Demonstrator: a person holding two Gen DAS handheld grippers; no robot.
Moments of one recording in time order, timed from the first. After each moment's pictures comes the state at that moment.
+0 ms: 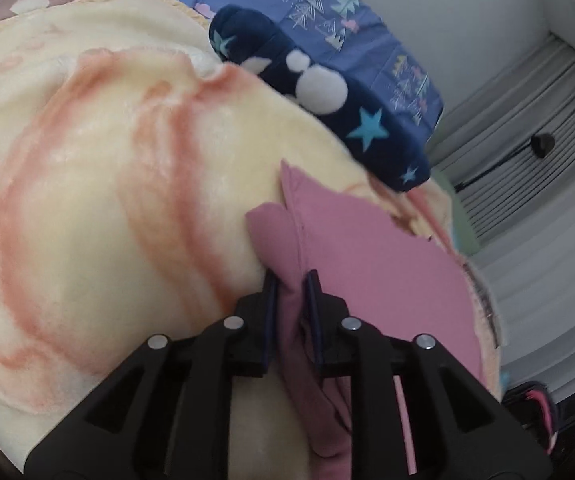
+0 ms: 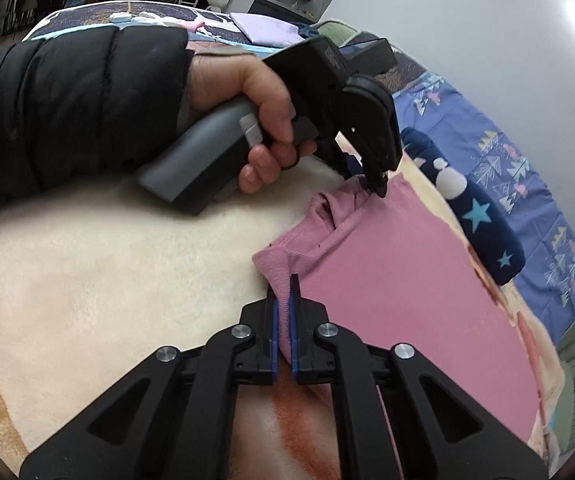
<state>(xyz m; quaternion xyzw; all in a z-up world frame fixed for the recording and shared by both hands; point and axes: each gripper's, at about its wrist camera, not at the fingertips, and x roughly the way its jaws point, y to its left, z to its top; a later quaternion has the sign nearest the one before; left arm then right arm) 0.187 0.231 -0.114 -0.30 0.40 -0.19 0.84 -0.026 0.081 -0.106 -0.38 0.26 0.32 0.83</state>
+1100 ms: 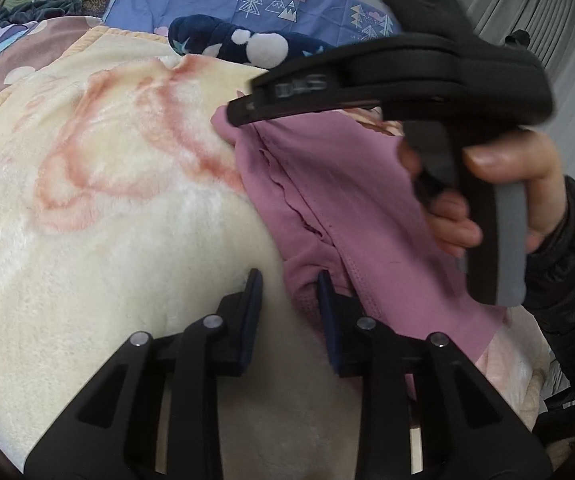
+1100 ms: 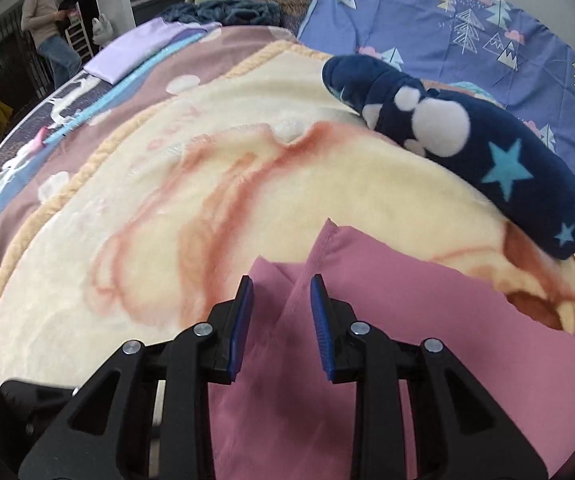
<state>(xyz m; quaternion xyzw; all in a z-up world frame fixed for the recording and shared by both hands) 0.088 0.202 -0.102 -0.13 0.42 -0.21 0.87 0.234 0.135 -0.084 -0.14 0.48 0.25 0.83</state>
